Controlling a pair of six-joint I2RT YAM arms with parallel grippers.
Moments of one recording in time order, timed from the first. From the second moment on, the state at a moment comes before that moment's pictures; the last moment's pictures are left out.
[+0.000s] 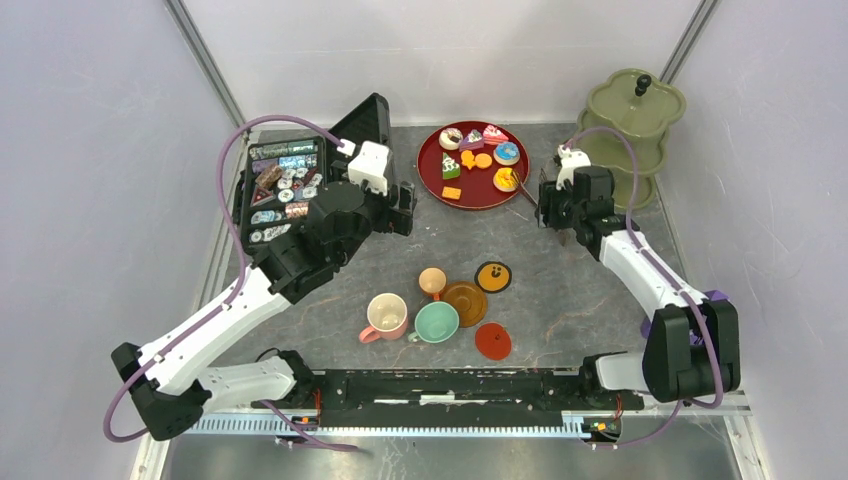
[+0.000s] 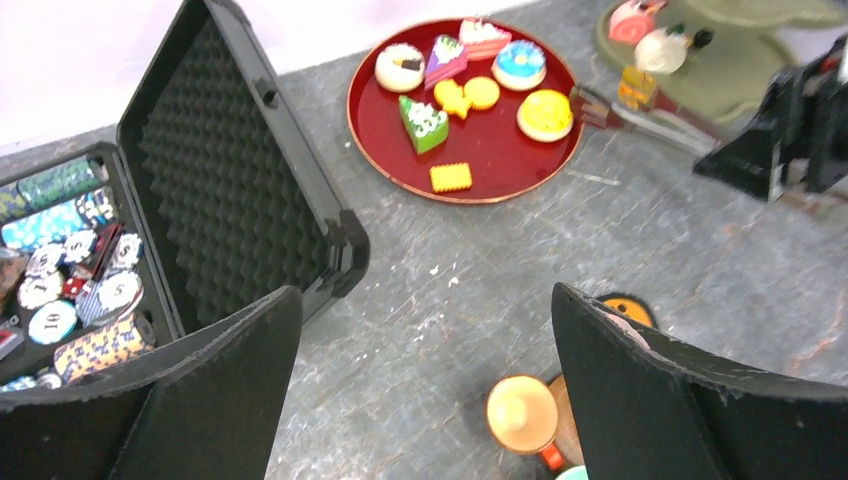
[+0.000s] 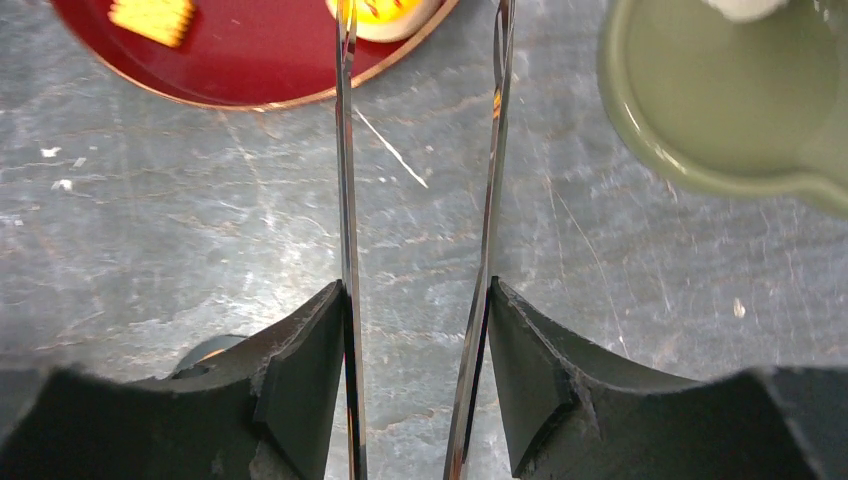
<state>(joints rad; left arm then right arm) -0.84 1.07 1.19 -0.36 -0.44 -0.13 0.14 1.33 0.84 -0.15 -0.05 0.04</state>
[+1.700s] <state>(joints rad) -0.84 1.02 1.06 -0.31 -0.49 -0.11 0.47 1.88 1.47 -0.30 0.03 0.11</state>
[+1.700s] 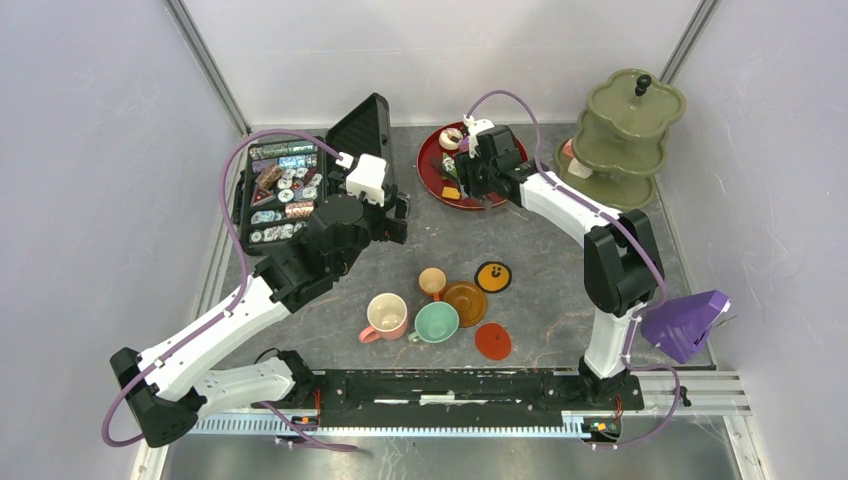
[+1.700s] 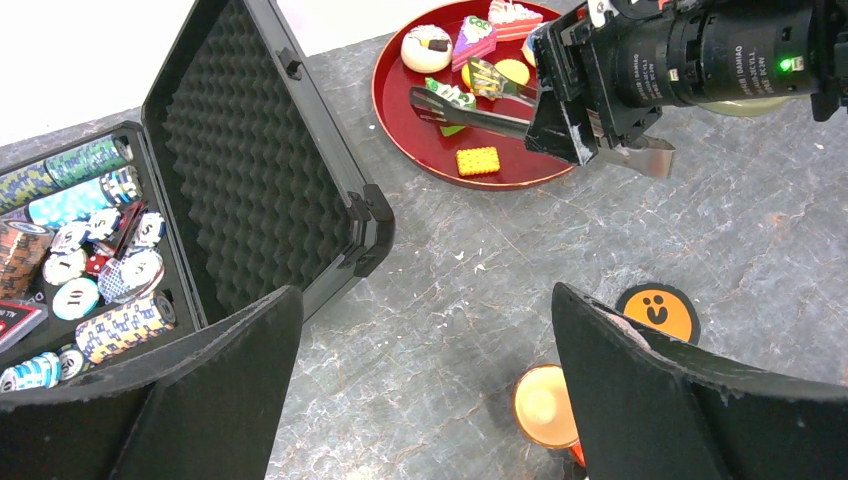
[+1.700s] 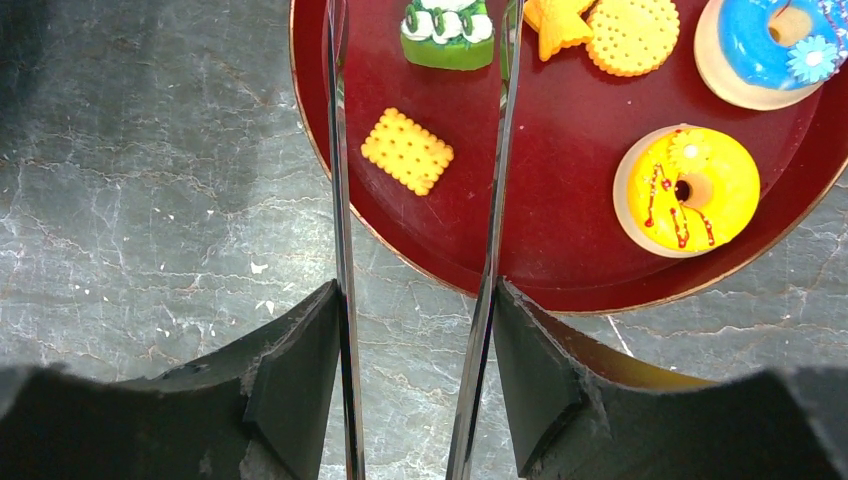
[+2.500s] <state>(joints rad) -0.84 1.02 1.06 -0.31 -0.49 -0.11 0.51 1.93 1.49 -0.31 0.10 0.09</state>
